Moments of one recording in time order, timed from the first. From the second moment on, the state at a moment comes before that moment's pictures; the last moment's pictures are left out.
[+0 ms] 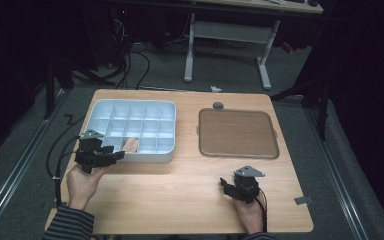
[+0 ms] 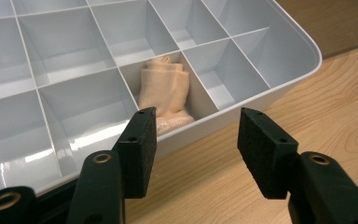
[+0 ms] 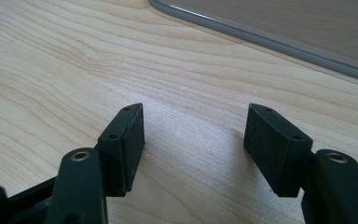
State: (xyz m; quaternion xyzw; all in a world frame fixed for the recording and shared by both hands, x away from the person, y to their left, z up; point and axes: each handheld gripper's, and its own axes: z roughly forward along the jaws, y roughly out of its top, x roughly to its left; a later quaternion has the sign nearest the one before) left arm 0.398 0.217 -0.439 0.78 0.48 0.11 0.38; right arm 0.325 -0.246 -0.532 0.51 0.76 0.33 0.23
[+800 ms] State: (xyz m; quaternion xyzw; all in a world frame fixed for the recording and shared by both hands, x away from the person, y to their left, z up) left arm 0.382 0.218 -0.452 0.79 0.48 0.10 0.38; right arm 0.325 -0.245 -0.532 0.51 0.76 0.33 0.23
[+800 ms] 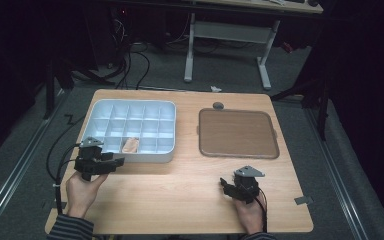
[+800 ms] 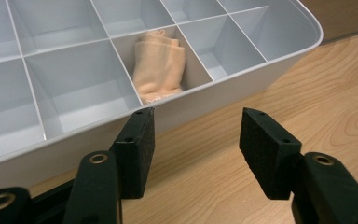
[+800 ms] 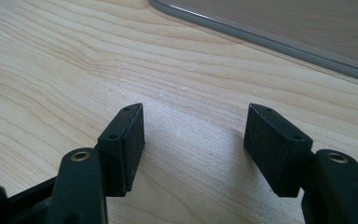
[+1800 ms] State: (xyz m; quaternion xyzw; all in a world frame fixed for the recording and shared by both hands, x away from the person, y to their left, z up) left arm 0.371 0.214 -0.465 0.78 0.48 0.09 0.39; right arm 0.325 -0.245 -0.532 0.51 0.76 0.33 0.23
